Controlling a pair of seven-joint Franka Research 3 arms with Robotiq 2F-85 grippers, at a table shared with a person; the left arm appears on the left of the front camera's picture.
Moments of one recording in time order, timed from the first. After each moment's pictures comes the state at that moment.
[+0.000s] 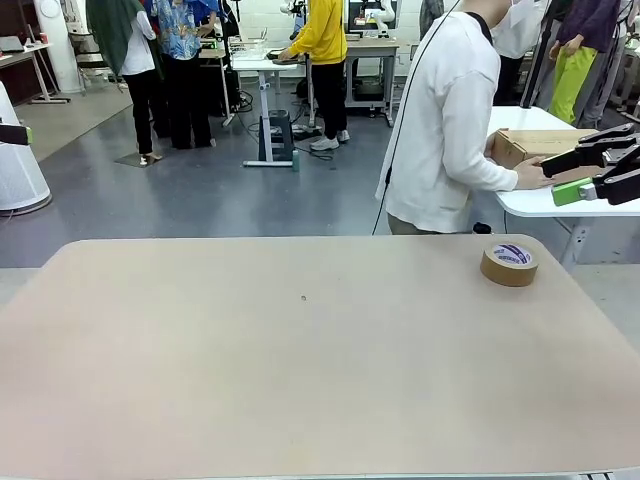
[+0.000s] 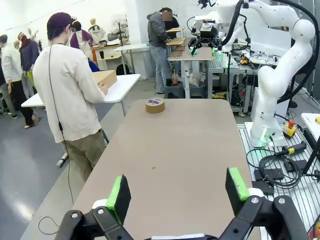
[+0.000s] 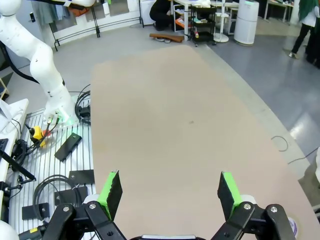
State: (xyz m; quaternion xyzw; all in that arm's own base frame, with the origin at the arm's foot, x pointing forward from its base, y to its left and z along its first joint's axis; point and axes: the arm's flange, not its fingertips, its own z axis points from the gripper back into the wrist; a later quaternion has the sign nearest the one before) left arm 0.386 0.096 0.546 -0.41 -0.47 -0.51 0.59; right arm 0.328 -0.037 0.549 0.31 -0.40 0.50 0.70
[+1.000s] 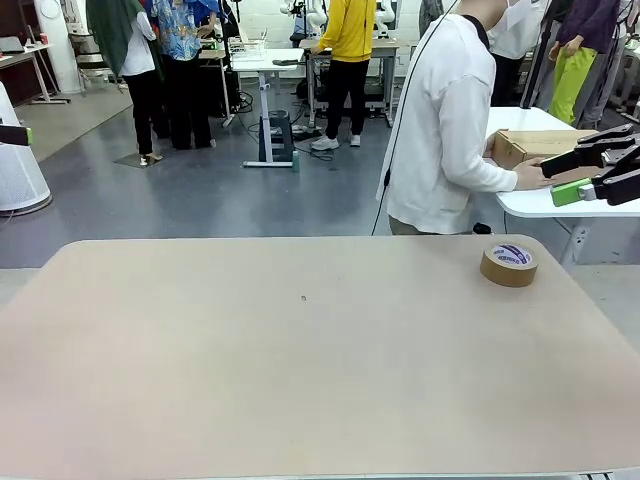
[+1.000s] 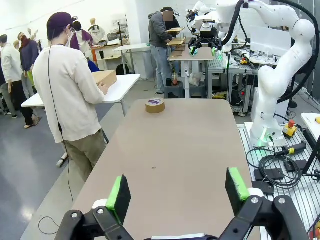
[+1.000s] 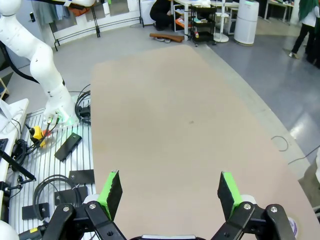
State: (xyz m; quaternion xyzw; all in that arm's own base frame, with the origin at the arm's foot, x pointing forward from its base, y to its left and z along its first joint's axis) left arm 0.386 0.096 0.546 -0.41 -0.47 -0.51 0.59; right arm 0.328 -0.037 0.549 0.31 -0.40 0.50 0.70
